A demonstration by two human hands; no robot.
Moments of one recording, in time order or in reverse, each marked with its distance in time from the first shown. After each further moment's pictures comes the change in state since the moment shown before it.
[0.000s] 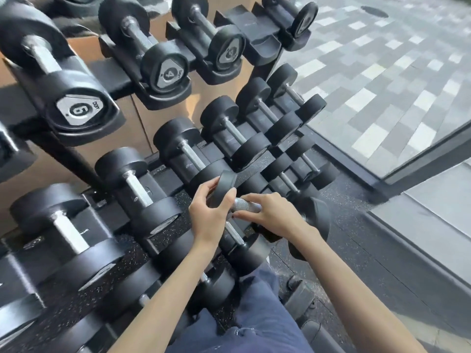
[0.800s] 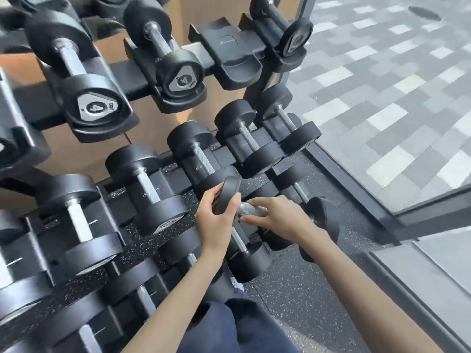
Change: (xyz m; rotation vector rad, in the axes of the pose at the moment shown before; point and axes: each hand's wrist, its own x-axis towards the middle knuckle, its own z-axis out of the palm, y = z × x) left_hand 0.093 0.034 0.245 -0.040 0.199 -0.122; right_hand 0.126 0.186 -0.160 -0.067 -0.120 -0.099
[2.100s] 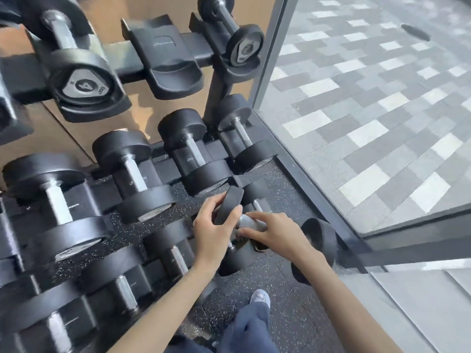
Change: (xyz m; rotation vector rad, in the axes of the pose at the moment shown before) left_hand 0.016 -0.010 0.221 0.045 -0.094 0.065; right_hand 0.031 0.200 -0.094 0.023 -0.011 0.028
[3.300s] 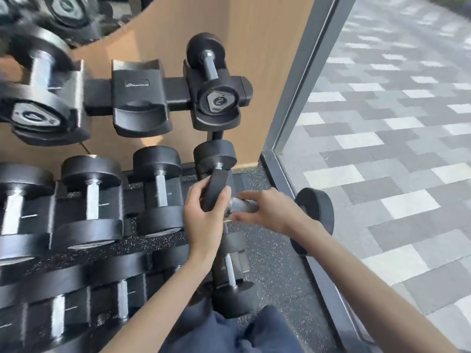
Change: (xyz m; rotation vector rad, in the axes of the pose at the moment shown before) left_hand 0.129 0.086 0.238 -0.111 0.484 0.060; right_hand 0.183 0.140 -0.219 -0.177 -0.078 -0.521
